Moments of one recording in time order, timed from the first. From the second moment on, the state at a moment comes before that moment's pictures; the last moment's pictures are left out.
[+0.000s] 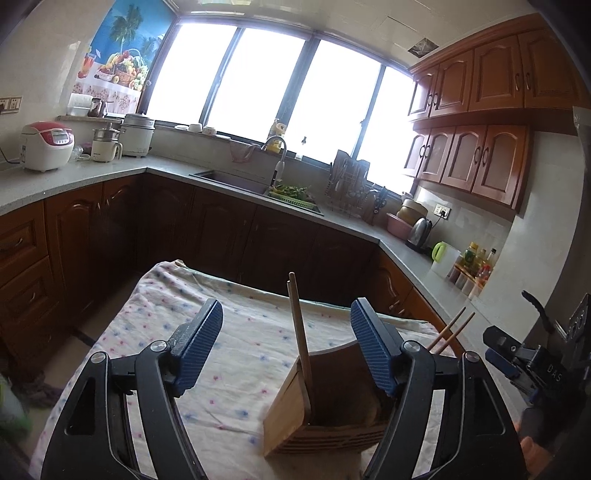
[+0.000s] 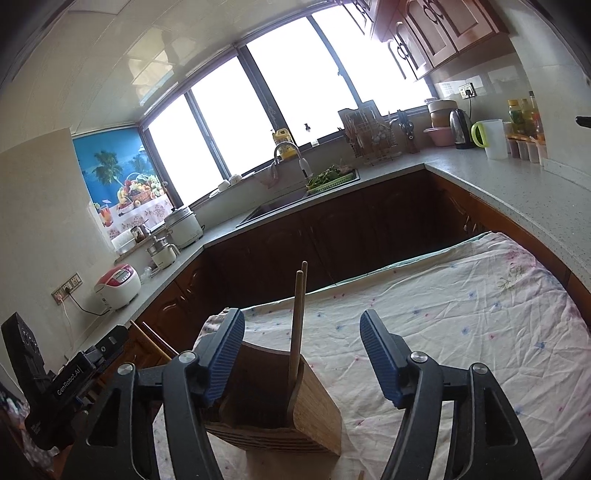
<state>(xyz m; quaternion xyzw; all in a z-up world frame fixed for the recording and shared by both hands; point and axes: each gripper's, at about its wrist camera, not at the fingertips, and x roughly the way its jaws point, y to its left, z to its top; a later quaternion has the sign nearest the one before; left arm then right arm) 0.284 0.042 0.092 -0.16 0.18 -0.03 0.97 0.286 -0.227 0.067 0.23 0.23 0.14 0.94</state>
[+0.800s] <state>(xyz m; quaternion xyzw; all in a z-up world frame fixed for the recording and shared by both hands) 0.187 0.028 0.048 -0.13 0.29 -0.04 0.95 0.164 -0.245 0.036 0.19 0.28 0.12 0.94</state>
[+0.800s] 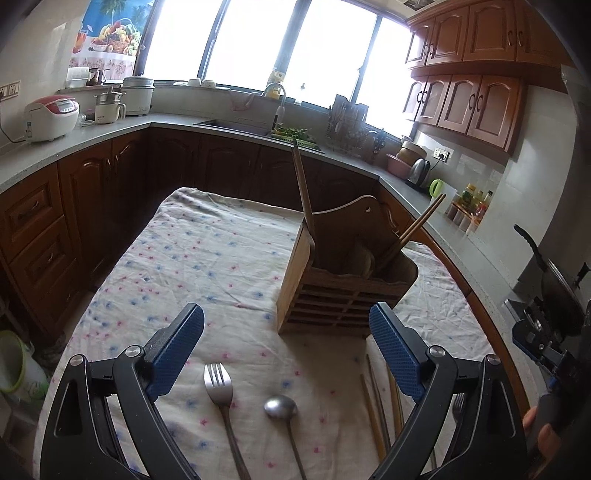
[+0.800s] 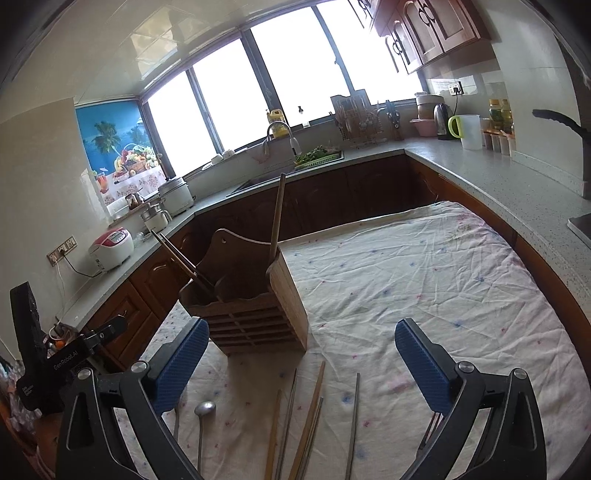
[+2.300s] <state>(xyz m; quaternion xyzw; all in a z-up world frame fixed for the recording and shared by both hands) 0.214 -0.058 -0.034 -0.05 0.45 -0.10 0.89 0.175 -0.256 -0.042 0.18 0.39 0.10 0.90</state>
